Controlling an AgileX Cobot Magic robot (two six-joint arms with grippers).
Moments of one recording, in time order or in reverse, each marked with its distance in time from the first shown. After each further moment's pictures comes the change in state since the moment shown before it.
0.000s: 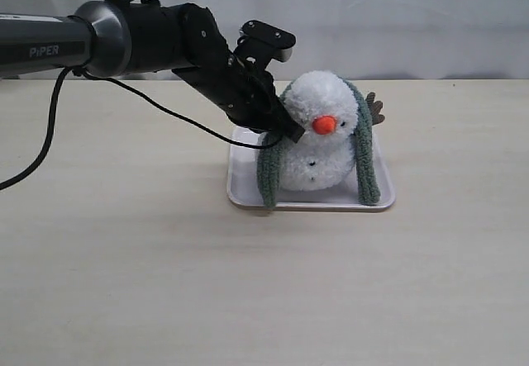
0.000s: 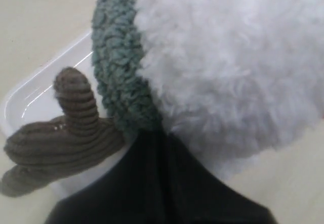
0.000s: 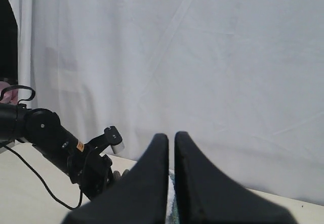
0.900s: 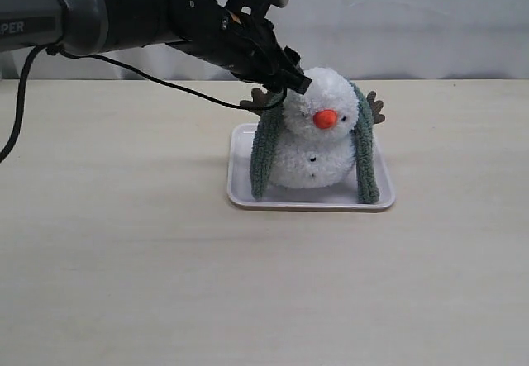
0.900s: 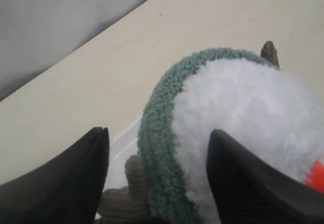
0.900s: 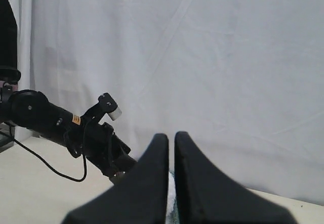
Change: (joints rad) left arm 0.000 -0.079 0.000 0.020 -0.201 -0.005; right arm 0.000 0.000 0.000 -0.004 0.000 0.000
